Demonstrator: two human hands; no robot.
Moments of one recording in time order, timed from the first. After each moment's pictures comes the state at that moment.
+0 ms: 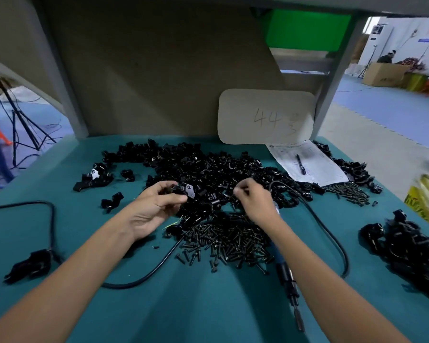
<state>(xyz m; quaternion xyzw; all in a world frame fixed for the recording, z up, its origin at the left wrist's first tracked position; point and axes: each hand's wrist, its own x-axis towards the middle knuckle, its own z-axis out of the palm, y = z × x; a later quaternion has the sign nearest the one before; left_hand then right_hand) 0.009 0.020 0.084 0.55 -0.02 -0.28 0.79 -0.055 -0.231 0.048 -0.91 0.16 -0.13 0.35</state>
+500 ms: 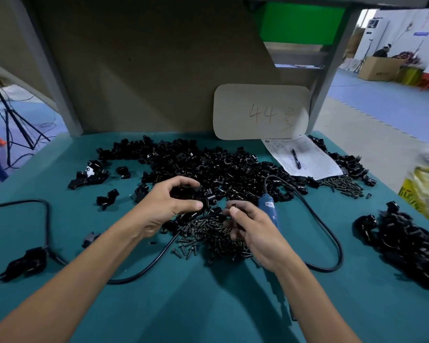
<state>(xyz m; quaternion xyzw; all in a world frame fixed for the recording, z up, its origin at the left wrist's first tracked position) -0.017 0.003 0.092 0.73 -0.18 -0.21 0.63 -0.135 -0.187 0.047 -0.61 0.14 -0.07 0.77</state>
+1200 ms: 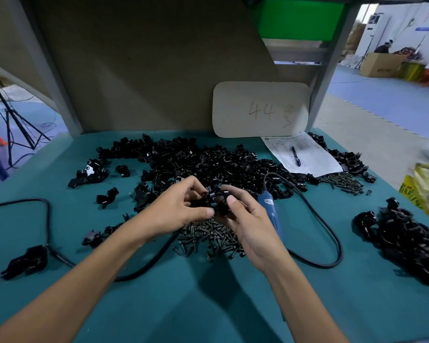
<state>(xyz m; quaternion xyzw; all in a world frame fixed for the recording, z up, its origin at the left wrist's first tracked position) -0.040 -0.001 0.100 0.77 -0.31 -0.20 0.52 -0.138 -0.163 0.062 -0.56 0.07 -0.13 0.81</state>
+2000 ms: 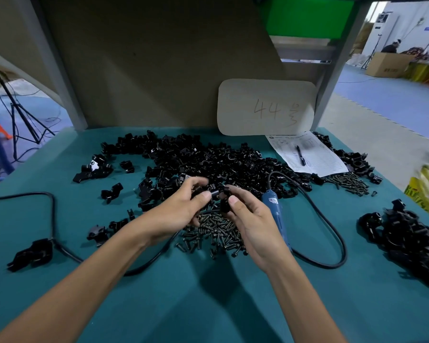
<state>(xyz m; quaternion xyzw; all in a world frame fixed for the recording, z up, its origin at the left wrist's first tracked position) -0.048 0.000 0.099 0.77 -0.25 -0.26 0.52 -0.138 -0.162 0.057 -0.62 0.08 -0.15 0.77</state>
